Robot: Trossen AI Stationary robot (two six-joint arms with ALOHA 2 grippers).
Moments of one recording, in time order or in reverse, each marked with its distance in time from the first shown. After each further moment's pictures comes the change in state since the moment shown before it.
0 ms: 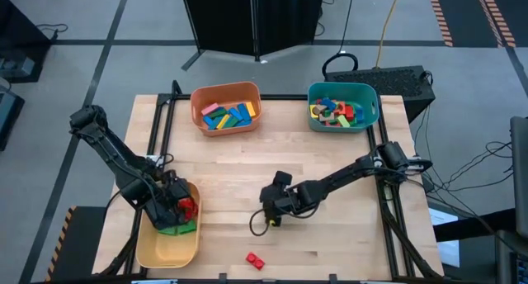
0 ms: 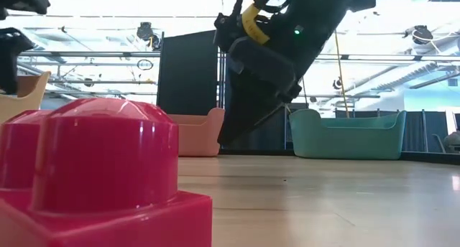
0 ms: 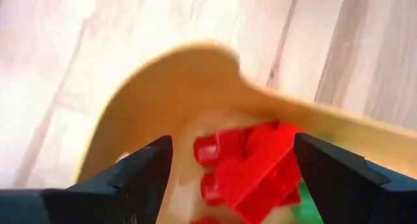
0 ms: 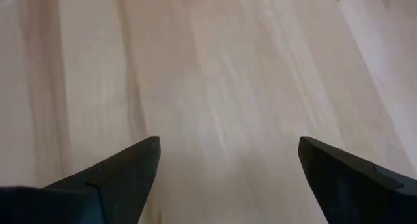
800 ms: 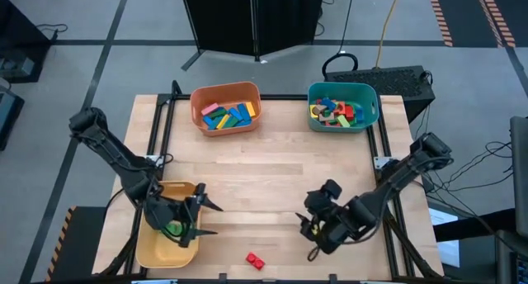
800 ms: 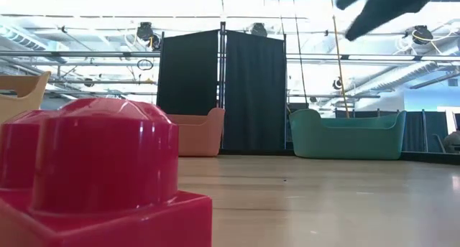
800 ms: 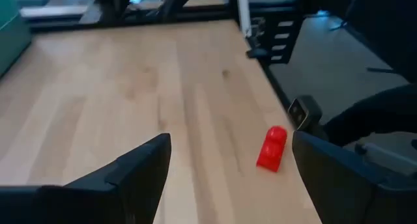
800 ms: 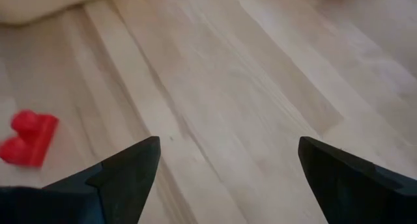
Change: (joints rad) left arm 0.048 0.038 0.001 0.896 -0.154 0.818; right arm 0.338 -0.359 0.000 -0.546 0.289 0.685
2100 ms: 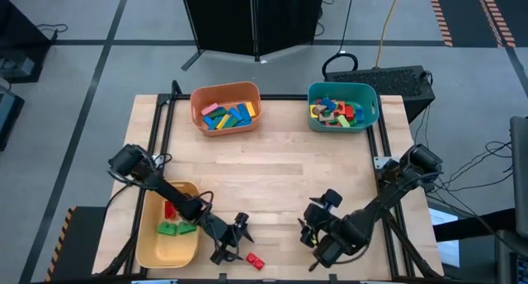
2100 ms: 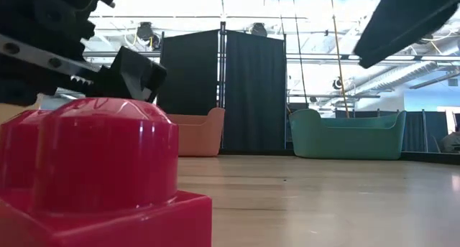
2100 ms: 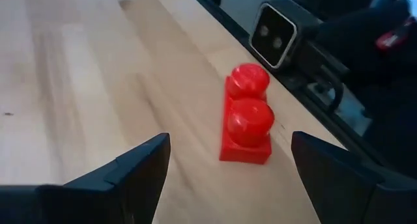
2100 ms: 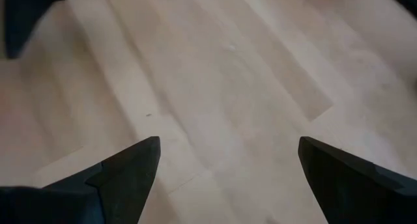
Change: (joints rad) left arm 0.204 0.730 0.001 0.731 0.521 0.228; right arm 0.071 0.152 -0.001 -0.072 0.080 0.099
